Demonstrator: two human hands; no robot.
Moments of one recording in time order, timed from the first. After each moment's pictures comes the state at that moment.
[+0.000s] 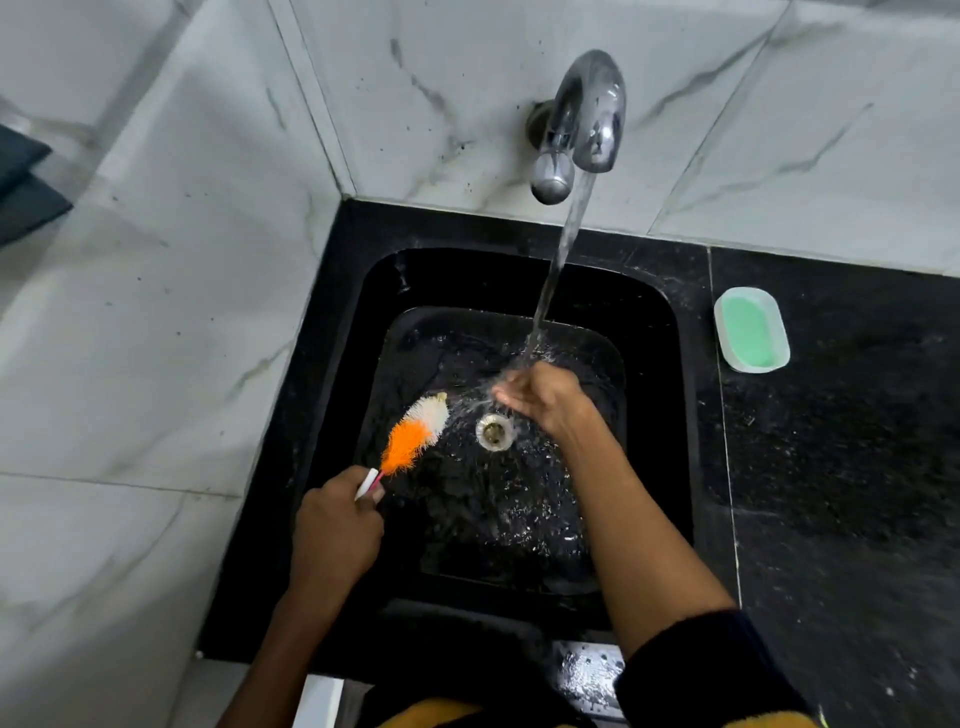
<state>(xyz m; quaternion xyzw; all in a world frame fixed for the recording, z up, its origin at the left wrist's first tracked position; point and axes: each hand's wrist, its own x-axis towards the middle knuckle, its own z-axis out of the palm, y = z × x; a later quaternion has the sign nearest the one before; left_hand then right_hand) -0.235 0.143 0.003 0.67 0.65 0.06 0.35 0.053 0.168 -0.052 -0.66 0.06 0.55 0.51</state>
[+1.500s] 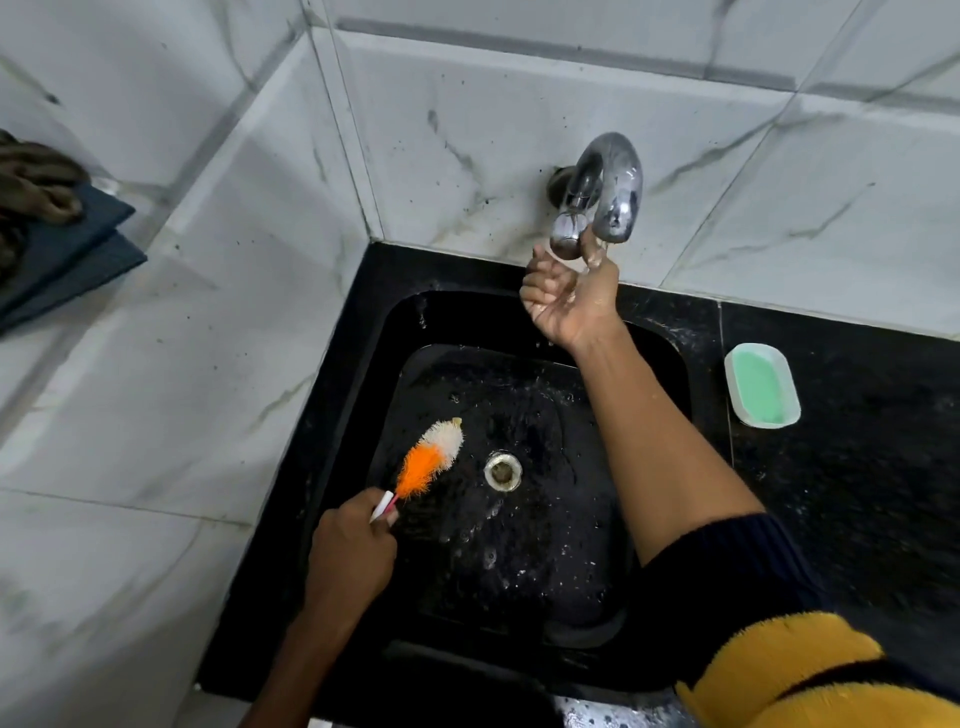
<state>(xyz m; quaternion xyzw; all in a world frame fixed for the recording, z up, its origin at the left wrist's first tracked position) -0.226 0.151 0.003 0.66 0.65 0.07 0.36 0.106 0.272 0.063 -0.31 0.04 0.64 0.70</state>
